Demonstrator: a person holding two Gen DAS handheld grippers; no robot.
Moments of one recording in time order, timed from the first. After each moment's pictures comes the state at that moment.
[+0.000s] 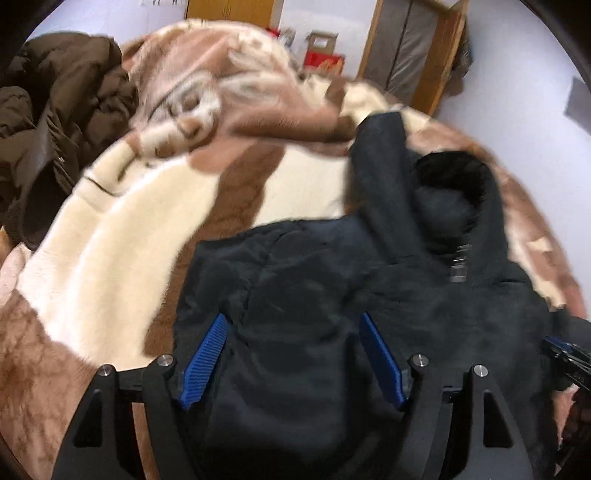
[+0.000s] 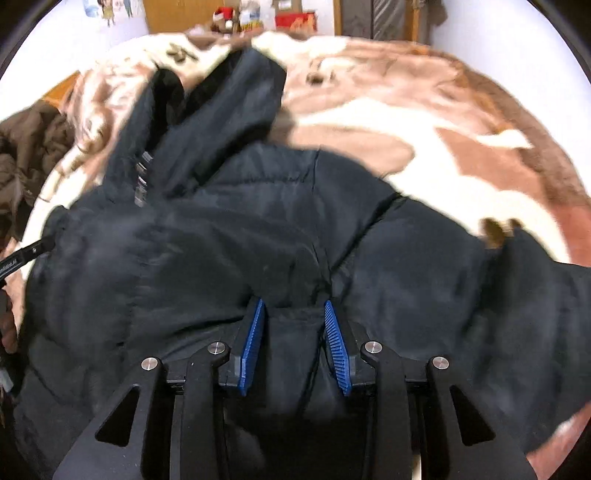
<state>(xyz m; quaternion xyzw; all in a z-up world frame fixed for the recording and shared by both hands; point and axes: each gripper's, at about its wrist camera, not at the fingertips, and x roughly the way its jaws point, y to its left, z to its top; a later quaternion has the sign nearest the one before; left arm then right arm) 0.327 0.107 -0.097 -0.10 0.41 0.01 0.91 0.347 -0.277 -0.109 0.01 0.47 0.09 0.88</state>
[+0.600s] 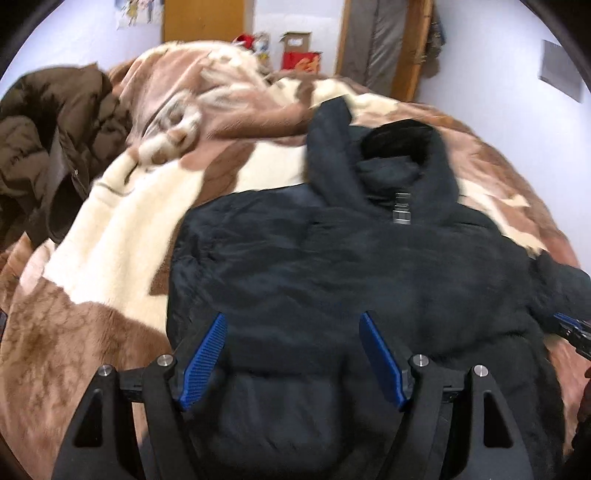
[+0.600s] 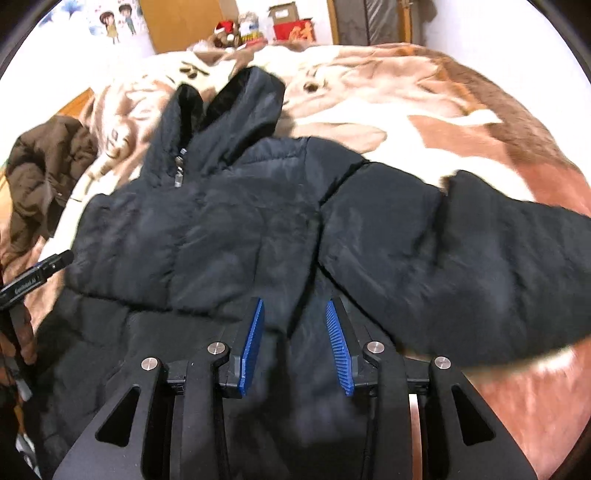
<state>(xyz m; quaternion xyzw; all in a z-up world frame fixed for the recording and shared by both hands) 0.256 0.051 -0.071 -0.04 0.42 -0.01 0.91 0.265 -0.307 -0.084 0.05 0.47 0.09 0.88</state>
